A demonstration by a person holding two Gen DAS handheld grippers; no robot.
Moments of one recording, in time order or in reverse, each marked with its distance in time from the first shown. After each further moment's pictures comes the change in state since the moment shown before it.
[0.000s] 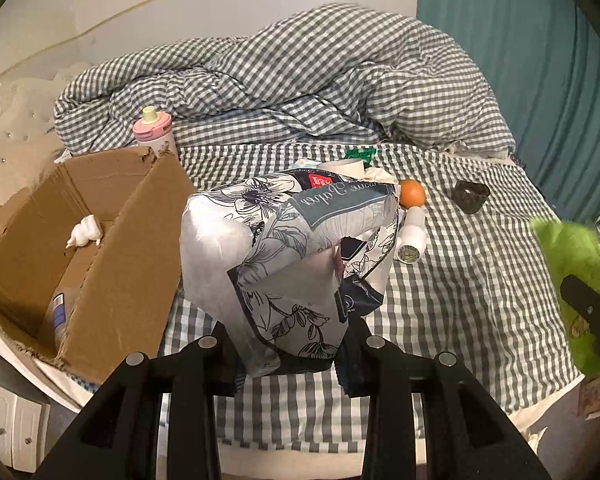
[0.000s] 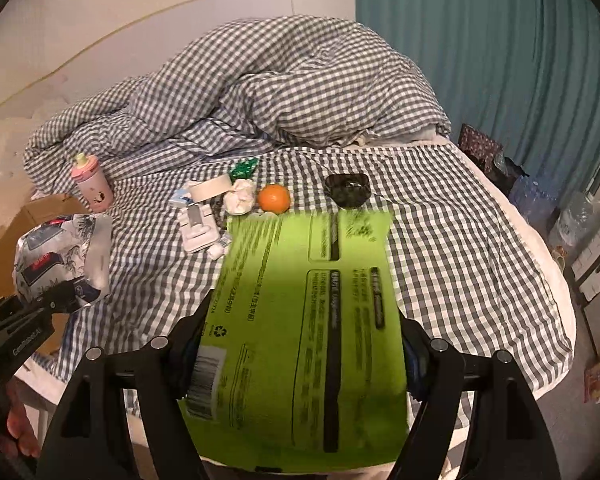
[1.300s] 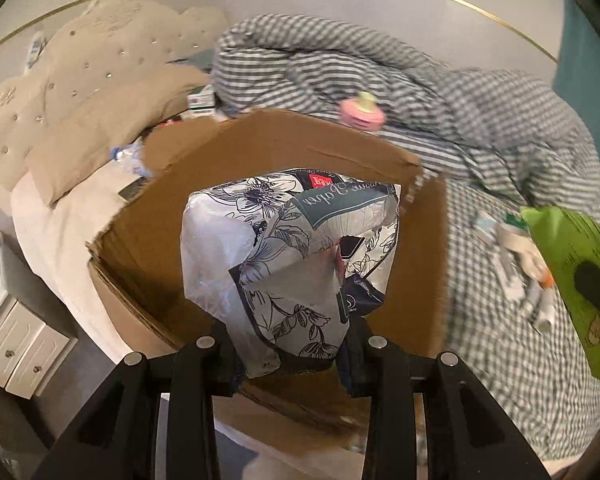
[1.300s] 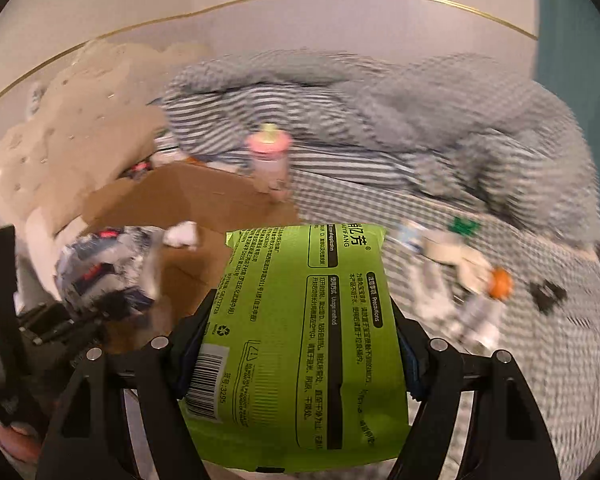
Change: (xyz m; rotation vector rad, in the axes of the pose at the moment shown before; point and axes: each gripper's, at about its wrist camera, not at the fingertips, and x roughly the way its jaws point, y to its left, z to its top) left arm -0.001 0.265 -0.007 -0.346 0.027 0.228; right arm 0.030 0.310 0.056 -0.361 0.023 0.348
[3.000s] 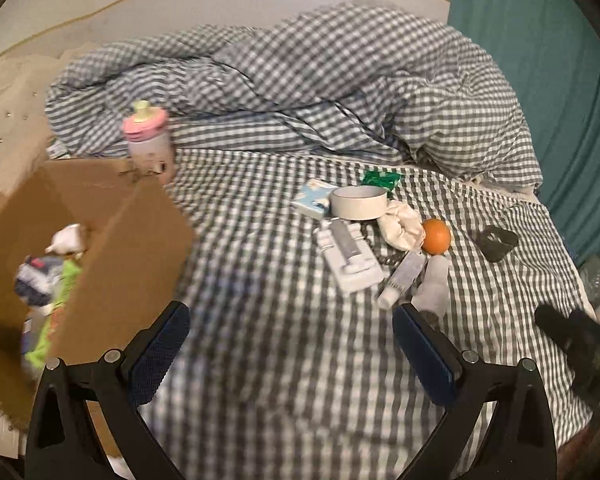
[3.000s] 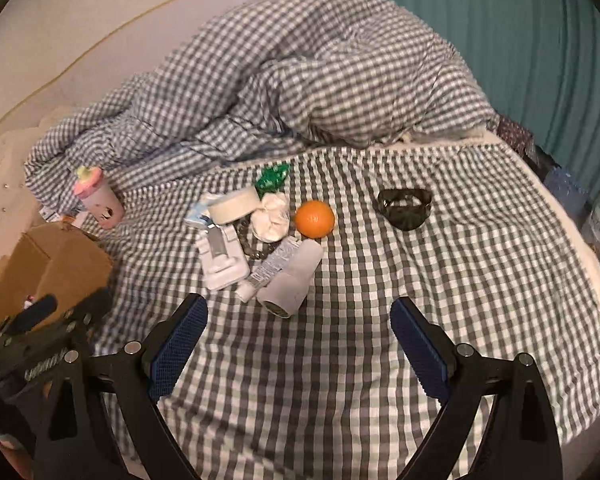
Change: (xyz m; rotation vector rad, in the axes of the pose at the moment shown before) left arm 0.020 -0.286 -0.023 0.258 0.019 -0.226; right arm -0.034 -0.266 -0.096 0.414 0.020 -0.252
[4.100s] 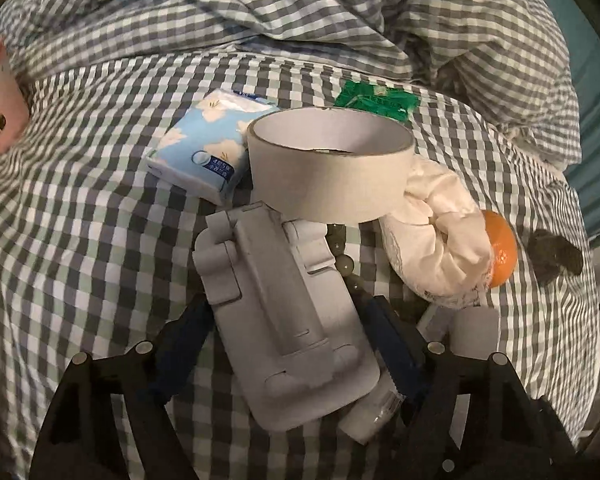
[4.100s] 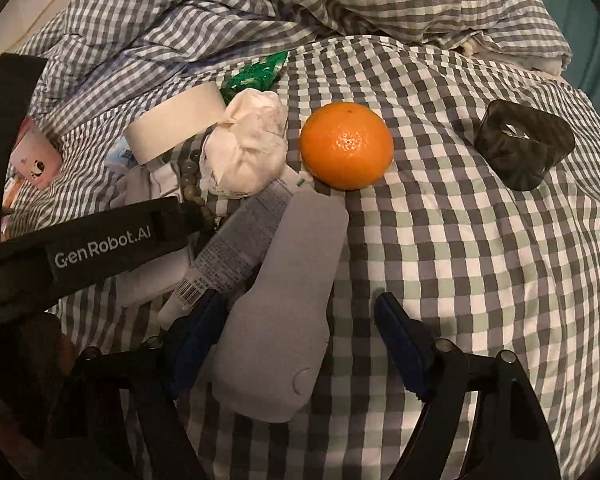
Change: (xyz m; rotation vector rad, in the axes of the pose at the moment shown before) left arm 0.213 -0.050 0.033 -0.016 0.313 -0.168; right arm 0.186 0.007 -0.002 -0.007 0.242 -0.017
